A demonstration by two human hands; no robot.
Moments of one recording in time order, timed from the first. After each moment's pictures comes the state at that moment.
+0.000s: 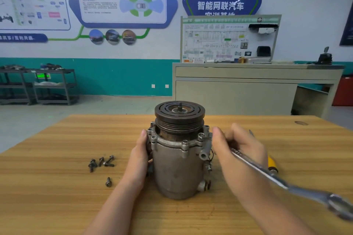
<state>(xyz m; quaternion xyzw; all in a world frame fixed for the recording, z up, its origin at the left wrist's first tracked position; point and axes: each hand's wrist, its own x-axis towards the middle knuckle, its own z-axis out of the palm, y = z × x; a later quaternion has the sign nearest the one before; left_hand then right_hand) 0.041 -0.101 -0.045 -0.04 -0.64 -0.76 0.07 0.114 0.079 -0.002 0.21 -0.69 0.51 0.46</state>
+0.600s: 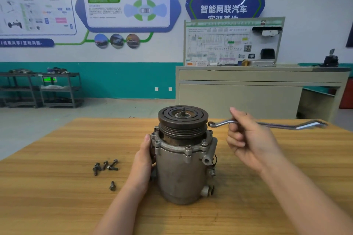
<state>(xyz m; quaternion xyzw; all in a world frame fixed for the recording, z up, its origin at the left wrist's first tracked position) 0.041 -0.102 -0.044 -0.03 -0.64 -0.77 0.06 0.071 0.112 0.037 0.07 -0.44 0.90 0.07</state>
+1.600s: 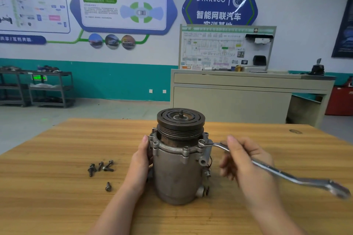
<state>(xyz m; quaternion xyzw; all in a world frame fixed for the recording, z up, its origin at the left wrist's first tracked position) 0.035 -0.105 -0.053 -0.06 -0.64 -0.76 0.05 0.133 0.088 0.006 0.09 -0.64 0.71 0.27</state>
